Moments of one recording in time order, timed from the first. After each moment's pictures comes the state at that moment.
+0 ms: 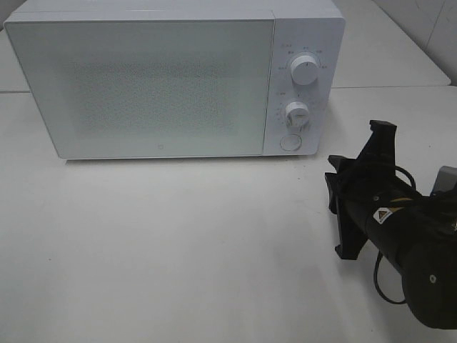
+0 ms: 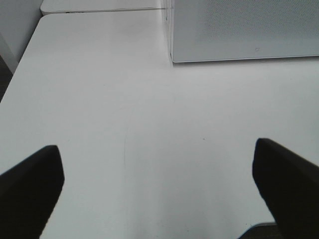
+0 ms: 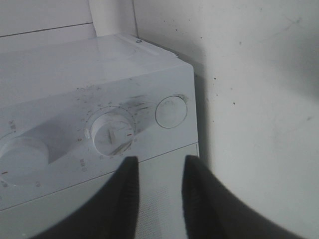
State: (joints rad) left arm 0.06 0.00 -0.52 -0.10 1.09 0.11; right arm 0.74 1.80 -0.34 0.71 -1.16 1.58
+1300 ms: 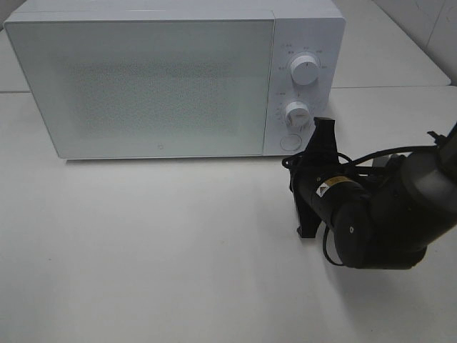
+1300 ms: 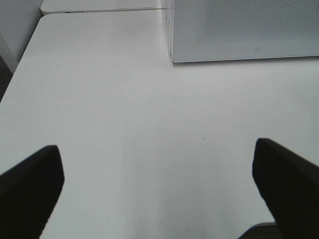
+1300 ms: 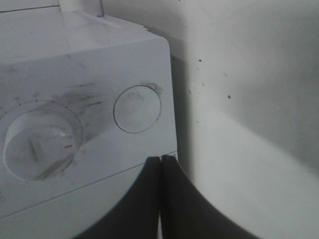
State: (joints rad) left arm 0.06 0.00 -0.52 -0.10 1.09 0.11; right arm 0.65 2.04 -0.62 0.61 -1.05 1.55
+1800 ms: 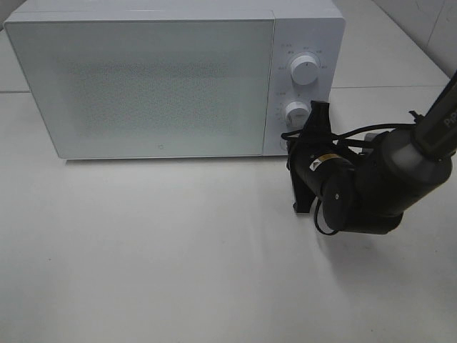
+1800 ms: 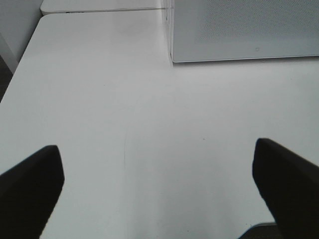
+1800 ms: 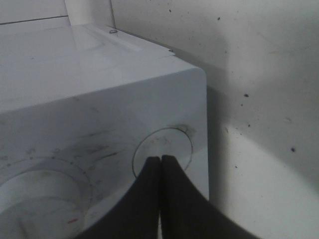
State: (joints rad) left arm 0.06 0.00 -0.52 -0.10 1.09 0.11; right arm 0.55 2.13 -0.77 0.54 -0.99 1.52
